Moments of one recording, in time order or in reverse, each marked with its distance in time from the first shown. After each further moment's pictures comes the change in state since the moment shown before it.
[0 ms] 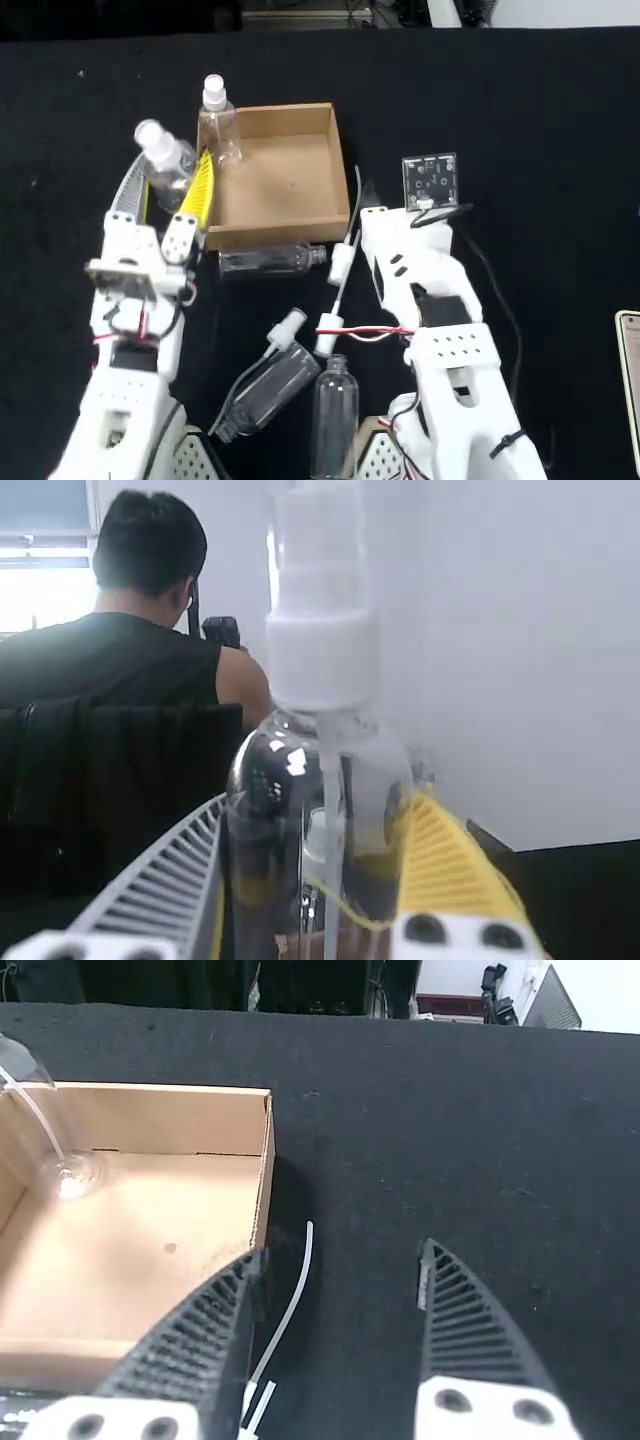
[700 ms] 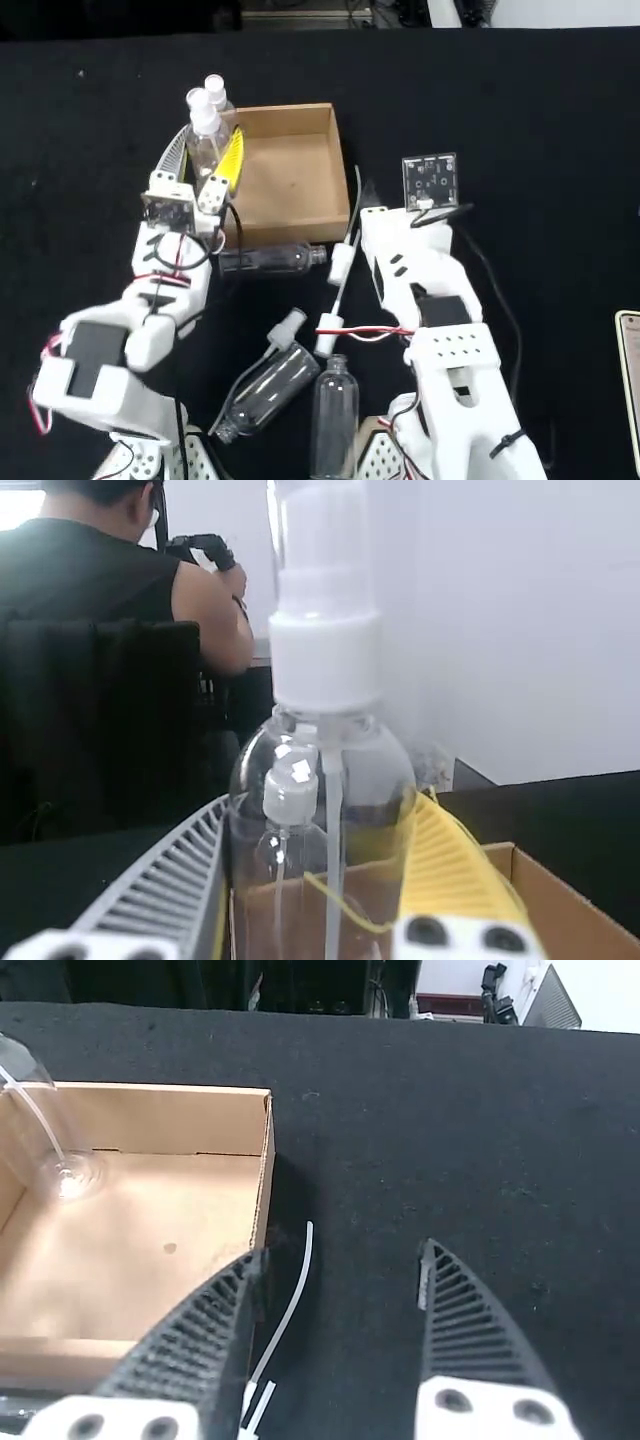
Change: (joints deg) left arm 1.9 66.7 -24.6 -35.2 0.0; right arm 0.0 0.0 0.0 0.0 0.0
